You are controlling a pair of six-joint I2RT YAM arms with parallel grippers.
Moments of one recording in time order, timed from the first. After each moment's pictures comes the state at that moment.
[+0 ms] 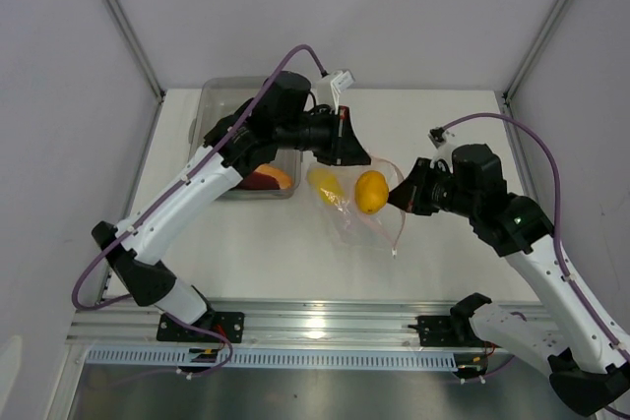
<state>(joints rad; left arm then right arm) -0.79 1.55 1.79 -0.69 0.46 -0.54 0.54 0.91 1.15 -0.75 -0.27 0.65</state>
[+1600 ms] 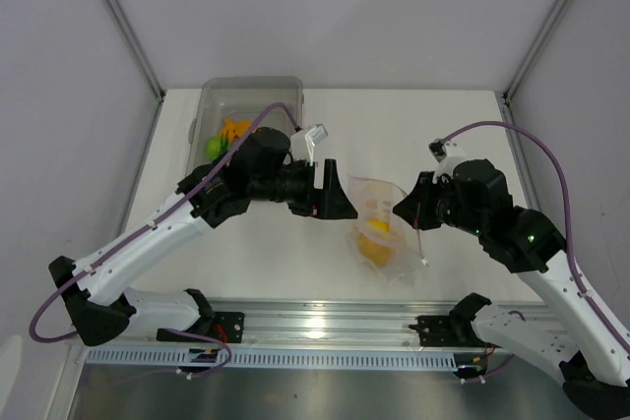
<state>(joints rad) -0.88 1.23 1.39 -0.71 0.37 -0.70 0.65 0.83 1.15 -0.85 -0.10 0.53</state>
